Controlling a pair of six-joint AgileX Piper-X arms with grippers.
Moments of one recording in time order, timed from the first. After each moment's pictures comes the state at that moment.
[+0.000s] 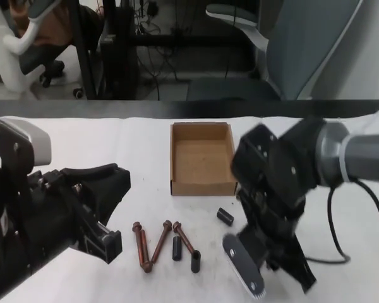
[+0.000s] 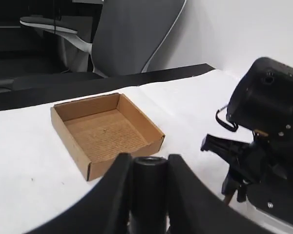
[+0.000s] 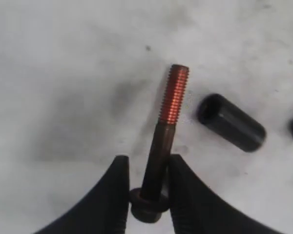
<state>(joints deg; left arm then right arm) -23.9 40.7 -17.5 -6.1 16.4 -7.3 35.0 98.6 -57.7 49.0 11.6 -89.9</state>
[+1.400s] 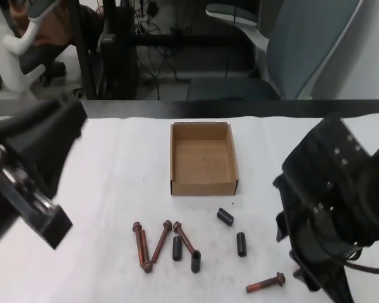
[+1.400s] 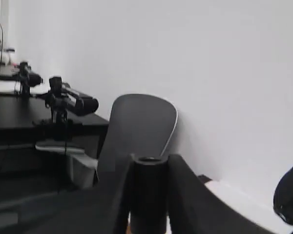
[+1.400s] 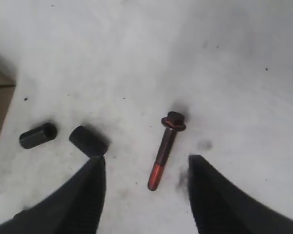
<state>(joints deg) -23.9 23.6 -17.5 -13.3 11.9 -8.9 35.8 75.6 -45.1 46.8 11.2 97.2</state>
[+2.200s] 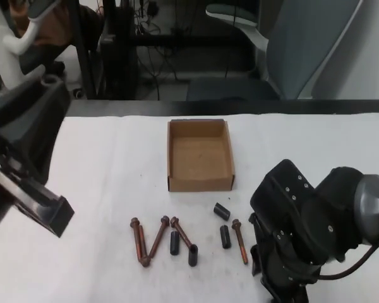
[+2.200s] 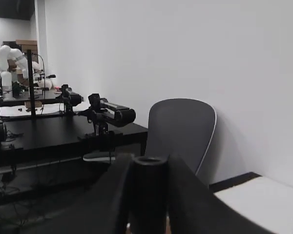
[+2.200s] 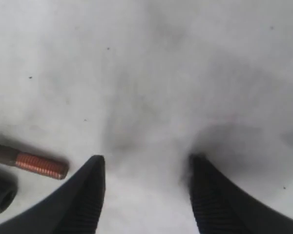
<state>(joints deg) -23.9 23.6 -17.5 -12.1 6.0 0.0 35.8 91.7 -43.4 33.3 3.8 100.6</state>
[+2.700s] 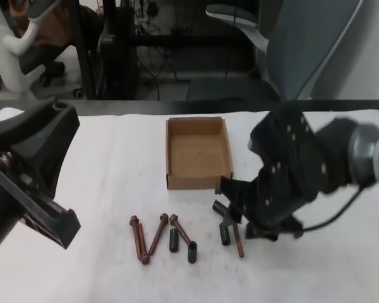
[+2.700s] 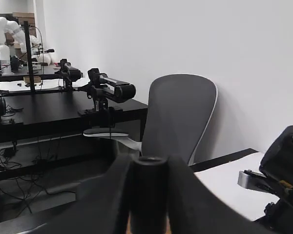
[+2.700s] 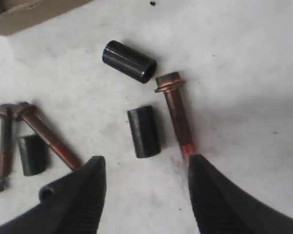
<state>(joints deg) -23.9 23.6 -17.5 -7.7 6.0 0.0 29.4 93.8 -55.3 32.7 -7.8 39.9</state>
